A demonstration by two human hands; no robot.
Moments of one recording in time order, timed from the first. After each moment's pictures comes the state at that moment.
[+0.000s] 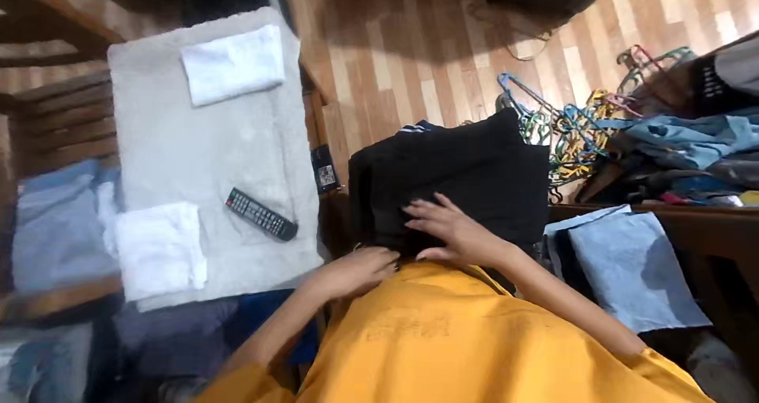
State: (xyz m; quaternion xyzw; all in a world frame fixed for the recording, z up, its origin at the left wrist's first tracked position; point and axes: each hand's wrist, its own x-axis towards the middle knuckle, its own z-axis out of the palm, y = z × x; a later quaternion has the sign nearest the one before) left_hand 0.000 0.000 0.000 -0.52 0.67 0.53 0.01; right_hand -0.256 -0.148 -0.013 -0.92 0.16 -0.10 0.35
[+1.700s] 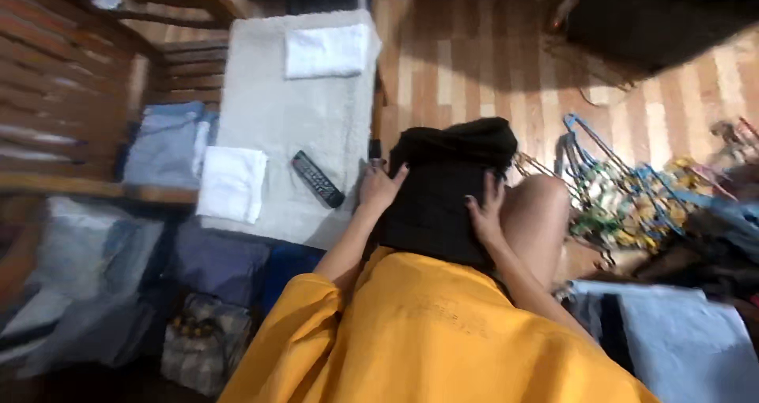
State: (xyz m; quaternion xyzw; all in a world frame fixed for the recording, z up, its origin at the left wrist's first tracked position) left_hand 0.012 -0.079 -0.015 -0.88 0.28 0.34 -0.17; right_hand -0.233 -0.159 -0.127 -0.73 0.43 -0.28 0.44
